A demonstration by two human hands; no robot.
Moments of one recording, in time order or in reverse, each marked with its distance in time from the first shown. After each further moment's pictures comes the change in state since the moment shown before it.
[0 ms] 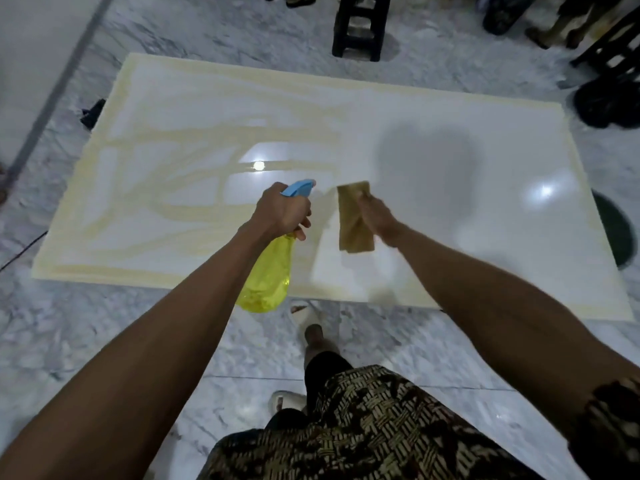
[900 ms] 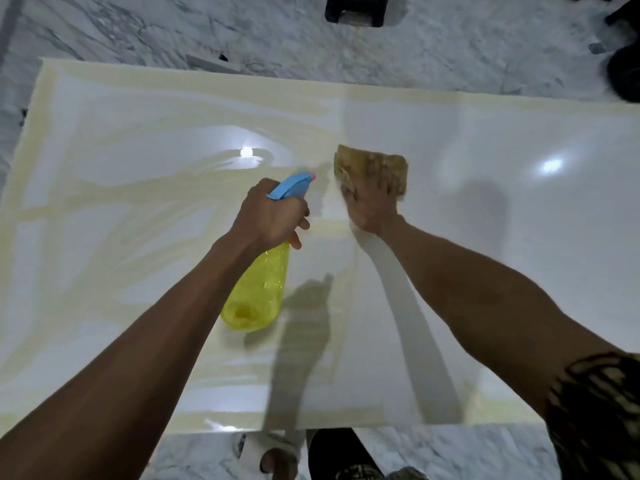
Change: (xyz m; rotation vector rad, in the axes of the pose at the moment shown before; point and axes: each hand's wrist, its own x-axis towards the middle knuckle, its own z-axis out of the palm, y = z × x) left_hand 0.235 0.037 -0.055 0.024 -0.066 0.036; right_hand 0.295 0.003 0.045 -0.681 0.216 -0.199
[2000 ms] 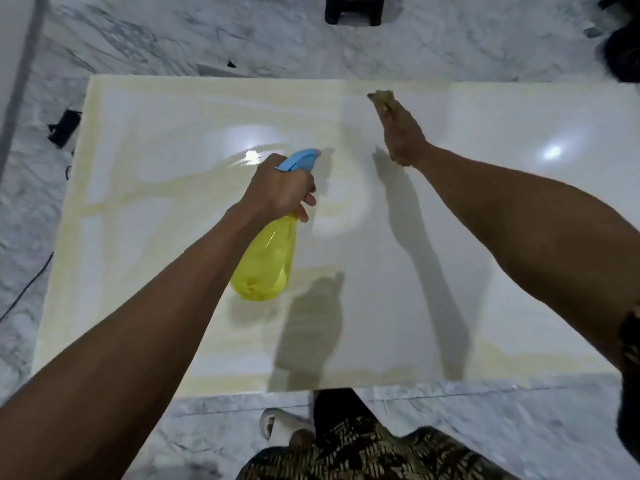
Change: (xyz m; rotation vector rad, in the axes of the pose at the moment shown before) left_hand -0.052 0.021 -0.047 -0.045 -0.034 0.036; right_hand 0.007 -0.048 -0.129 0.560 0.041 0.046
